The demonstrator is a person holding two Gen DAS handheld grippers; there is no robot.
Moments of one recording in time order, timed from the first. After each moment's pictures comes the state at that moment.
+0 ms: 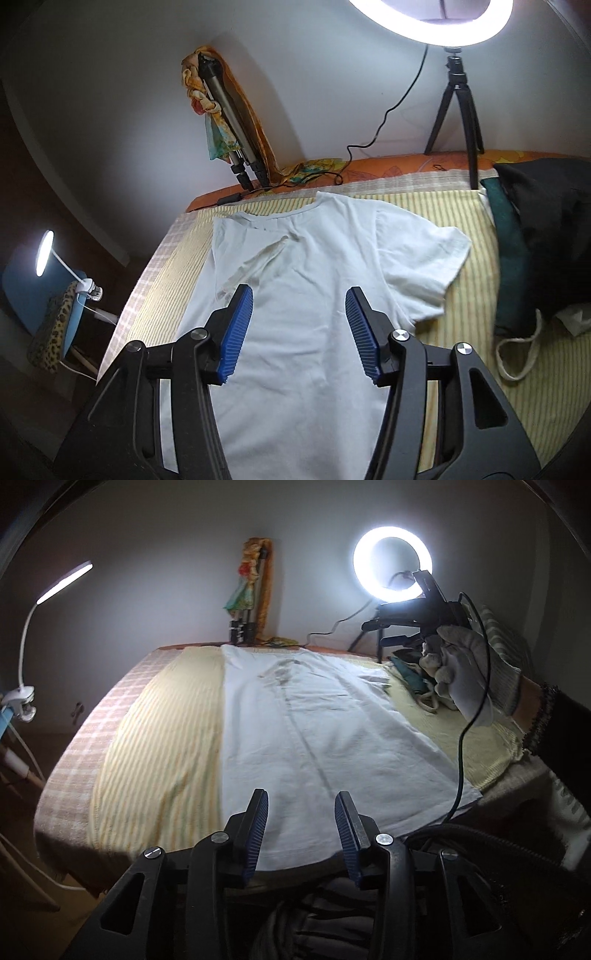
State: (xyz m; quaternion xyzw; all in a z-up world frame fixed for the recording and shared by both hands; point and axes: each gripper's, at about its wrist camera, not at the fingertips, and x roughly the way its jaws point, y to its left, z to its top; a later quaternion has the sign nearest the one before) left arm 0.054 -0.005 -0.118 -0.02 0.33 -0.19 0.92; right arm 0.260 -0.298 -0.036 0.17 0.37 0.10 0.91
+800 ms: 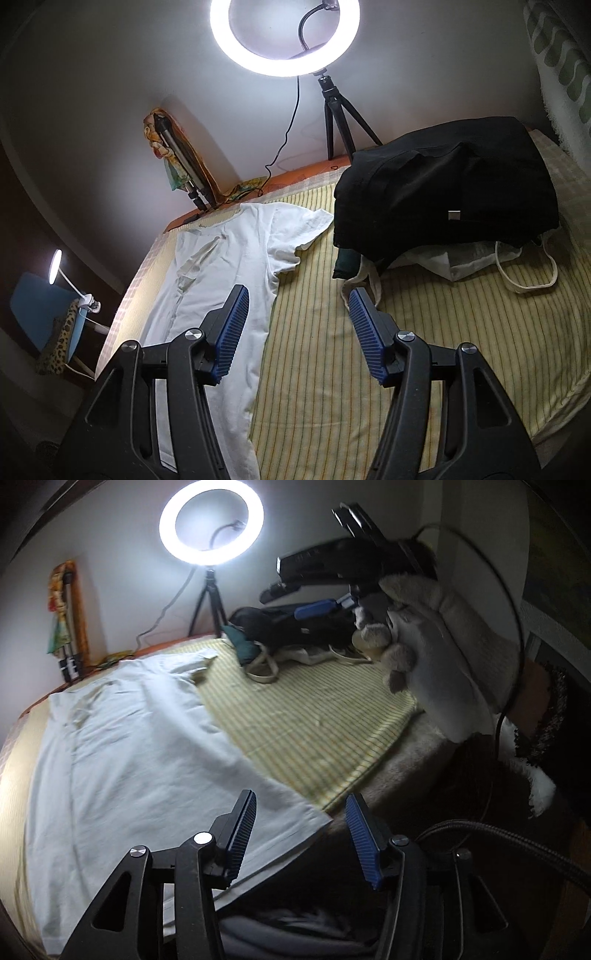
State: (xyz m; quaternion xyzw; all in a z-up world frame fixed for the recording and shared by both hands) left arm 0.060 -0.259 -0.126 0.10 0.35 -0.37 0.86; right arm 0.137 -0.443 -0.047 0.22 0.33 0.06 0.92
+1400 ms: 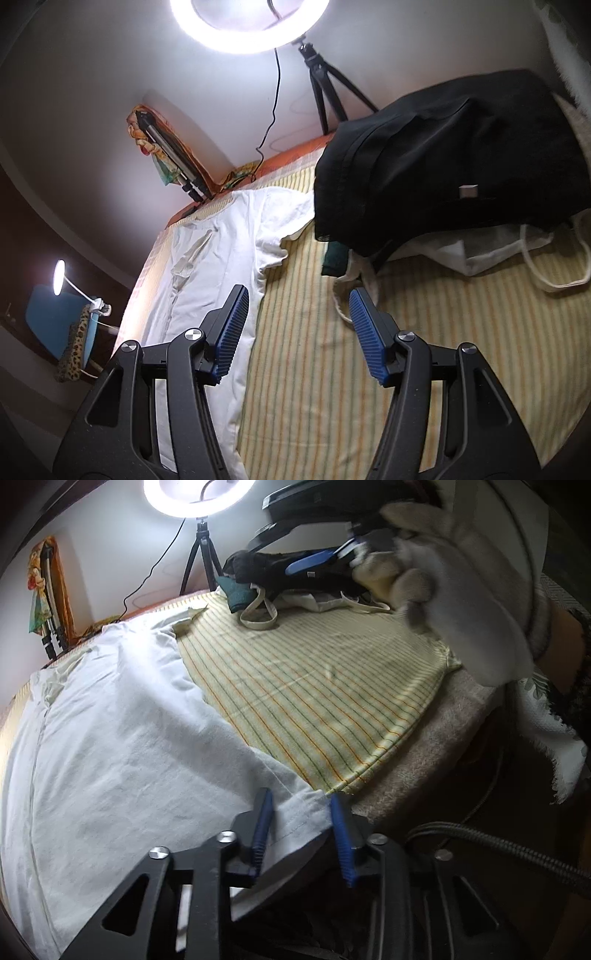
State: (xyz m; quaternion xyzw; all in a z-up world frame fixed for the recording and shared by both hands) left arm 0.092 -0.289 -0.181 0.13 0.41 -0.34 0.84; right arm 0.185 -0.463 -0.091 0.26 0.37 0.09 0.88
